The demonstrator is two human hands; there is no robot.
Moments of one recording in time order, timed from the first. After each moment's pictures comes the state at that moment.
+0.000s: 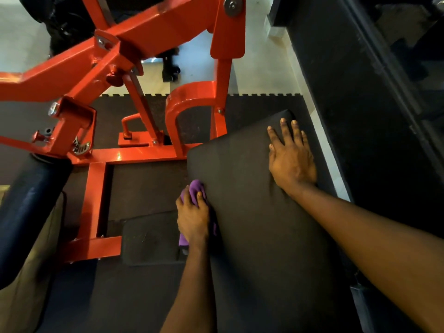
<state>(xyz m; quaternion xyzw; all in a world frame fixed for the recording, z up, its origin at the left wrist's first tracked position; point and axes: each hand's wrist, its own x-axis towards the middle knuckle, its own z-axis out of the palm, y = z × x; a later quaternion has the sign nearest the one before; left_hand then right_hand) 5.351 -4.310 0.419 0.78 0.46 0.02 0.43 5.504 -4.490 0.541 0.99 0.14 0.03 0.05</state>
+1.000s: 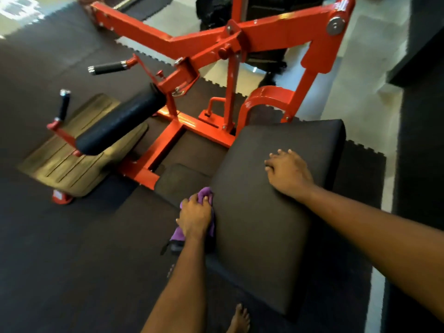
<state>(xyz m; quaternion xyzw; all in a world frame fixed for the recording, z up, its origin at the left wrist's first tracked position) 5.207 -4.394 0.427 0.68 0.62 0.02 0.38 5.442 -4.497 0.544 0.86 0.50 -0.09 0.03</state>
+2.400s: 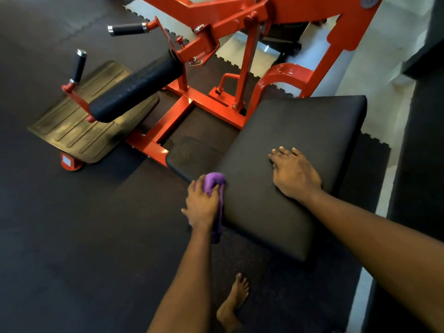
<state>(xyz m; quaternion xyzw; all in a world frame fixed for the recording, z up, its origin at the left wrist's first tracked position) 5.120 -4.441 0.419 0.67 0.58 0.13 0.44 5.352 -4.532 0.518 0.84 0.54 -0.05 0.08</state>
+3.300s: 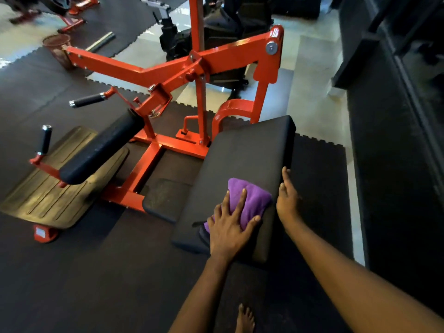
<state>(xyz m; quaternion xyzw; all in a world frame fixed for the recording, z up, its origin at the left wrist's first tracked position) 5.187 -4.536 0.521 0.91 0.30 0.03 0.28 5.350 -4.627 0.527 0.85 0.10 -0.09 -0.51</state>
